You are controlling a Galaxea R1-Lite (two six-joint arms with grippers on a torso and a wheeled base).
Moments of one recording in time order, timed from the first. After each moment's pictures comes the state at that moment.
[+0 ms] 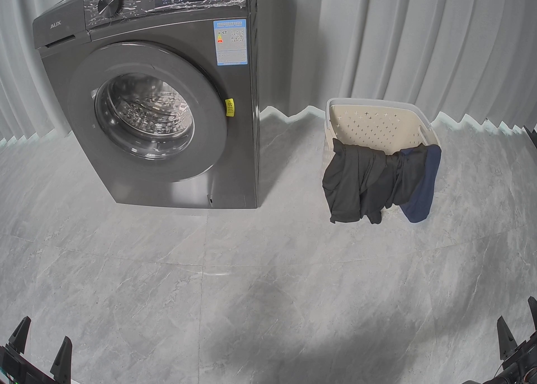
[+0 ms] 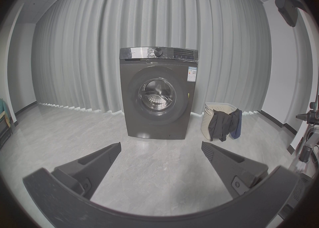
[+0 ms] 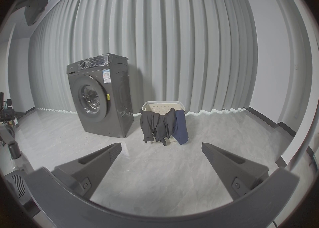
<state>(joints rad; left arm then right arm) 0.00 0.02 -0.02 0.01 0.01 -0.04 0.00 0.02 -0.02 0.00 0.00 0.00</state>
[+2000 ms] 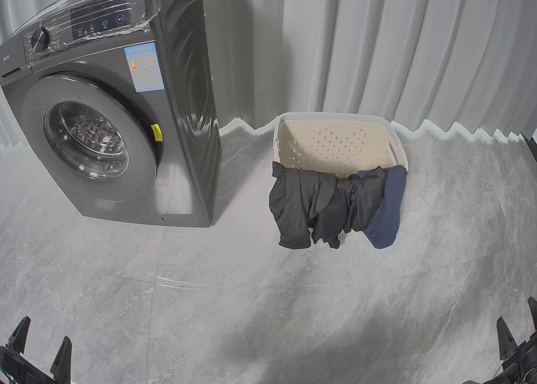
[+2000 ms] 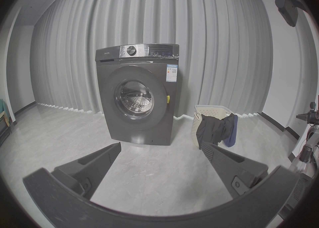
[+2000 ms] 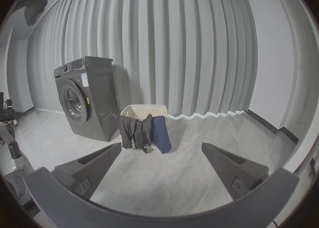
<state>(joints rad) 0.00 0.02 -0.02 0.01 0.01 -0.04 0.00 0.02 -0.02 0.00 0.00 0.00</state>
